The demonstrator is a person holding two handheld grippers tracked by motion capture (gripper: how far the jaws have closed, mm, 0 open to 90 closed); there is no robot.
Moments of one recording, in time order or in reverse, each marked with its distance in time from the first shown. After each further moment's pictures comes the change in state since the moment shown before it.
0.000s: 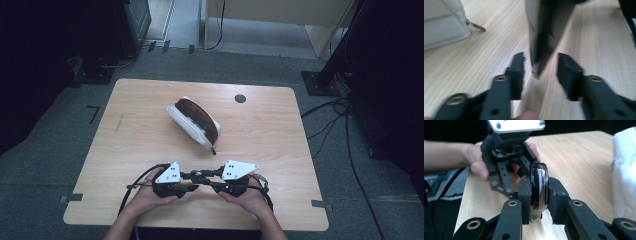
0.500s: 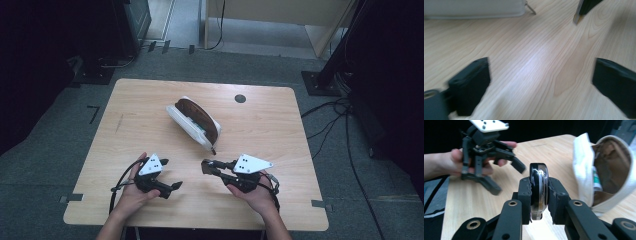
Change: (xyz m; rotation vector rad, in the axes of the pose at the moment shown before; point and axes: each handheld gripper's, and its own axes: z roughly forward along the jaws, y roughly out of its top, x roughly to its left) left arm 0.017 -0.017 -0.043 0.036 0.212 -0.233; right arm -0.007 0.009 -0.027 -0.032 -0.157 0.083
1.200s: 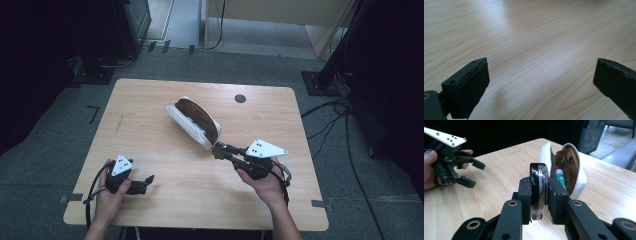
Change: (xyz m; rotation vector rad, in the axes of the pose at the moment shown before) left arm 0.034 -0.040 -0.050 0.050 0.342 -0.209; right arm -0.025 0.031 -0.022 -0.002 -0.149 0.082
